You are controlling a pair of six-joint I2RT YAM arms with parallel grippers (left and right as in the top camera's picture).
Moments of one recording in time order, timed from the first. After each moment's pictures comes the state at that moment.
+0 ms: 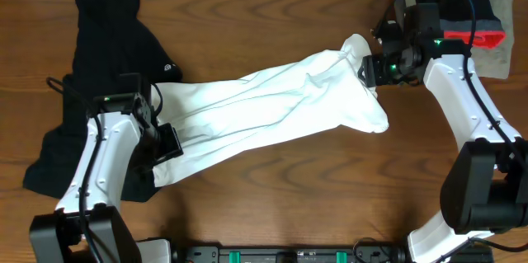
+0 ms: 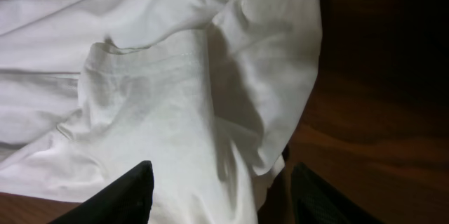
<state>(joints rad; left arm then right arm) 0.10 1.48 0.95 -1.10 0.04 -0.32 0.03 1.81 1.38 -0.76 -0.24 -0.11</state>
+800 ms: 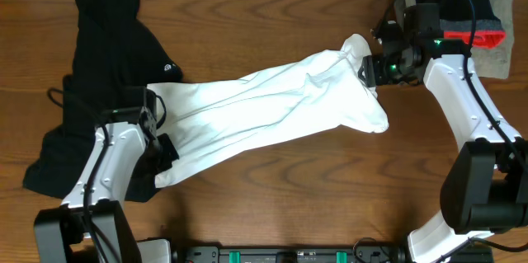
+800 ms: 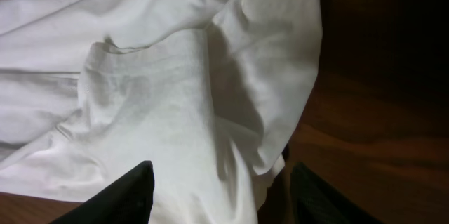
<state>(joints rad) 0.10 1.48 0.83 -1.00 -0.09 -0.44 0.03 1.81 1.38 -0.77 -0.24 -0.11</state>
